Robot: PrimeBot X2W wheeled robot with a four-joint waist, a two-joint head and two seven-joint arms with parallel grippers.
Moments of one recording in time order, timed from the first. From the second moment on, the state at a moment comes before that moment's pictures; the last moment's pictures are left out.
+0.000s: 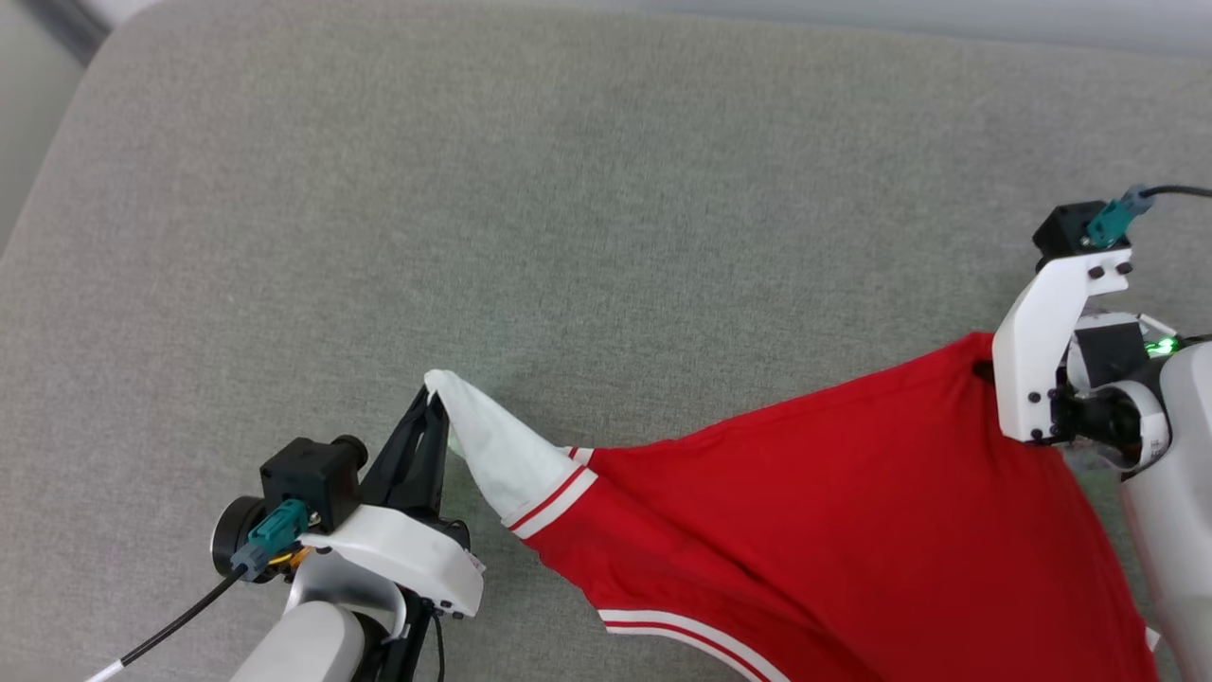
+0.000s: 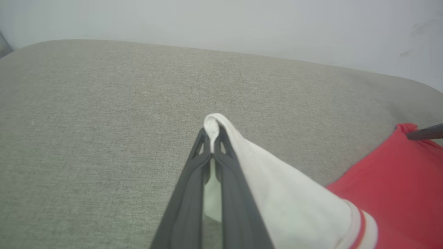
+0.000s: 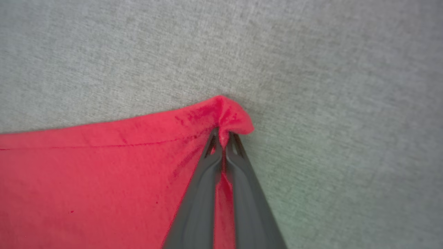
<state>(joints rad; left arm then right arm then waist) -0.22 0.36 -0.47 0.04 -0.58 0.18 -0.16 -0.63 -0.31 0.16 0.47 0.40 0.13 0.95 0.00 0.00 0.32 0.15</state>
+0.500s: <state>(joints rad) -0.49 0.42 -0.43 0.21 -0.60 0.10 -0.06 -0.66 -0.31 0.16 0.48 0.38 0.13 0.66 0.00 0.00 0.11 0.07</state>
